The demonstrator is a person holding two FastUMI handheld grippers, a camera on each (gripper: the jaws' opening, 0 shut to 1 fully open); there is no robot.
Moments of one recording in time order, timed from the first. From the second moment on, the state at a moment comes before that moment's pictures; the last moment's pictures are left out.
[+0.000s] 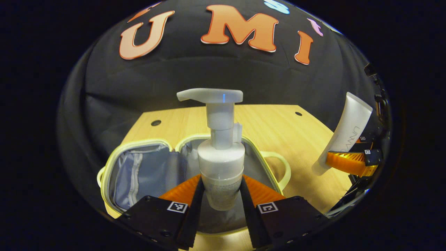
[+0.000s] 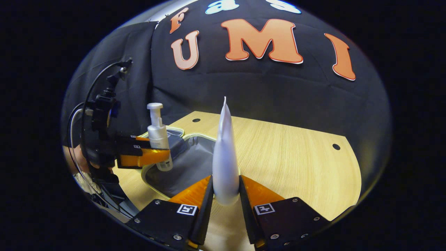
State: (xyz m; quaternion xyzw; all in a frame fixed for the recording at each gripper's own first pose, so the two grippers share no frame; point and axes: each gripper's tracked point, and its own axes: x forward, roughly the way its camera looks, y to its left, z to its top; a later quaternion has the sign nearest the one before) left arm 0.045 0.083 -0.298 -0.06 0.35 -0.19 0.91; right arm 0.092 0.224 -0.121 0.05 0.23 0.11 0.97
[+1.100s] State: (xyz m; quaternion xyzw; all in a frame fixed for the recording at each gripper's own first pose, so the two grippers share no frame) left arm 0.054 0.060 -0.407 -0.07 0.58 -0.17 0.79; right arm 0.128 0.289 -0.148 0.10 0.30 0.11 0.94
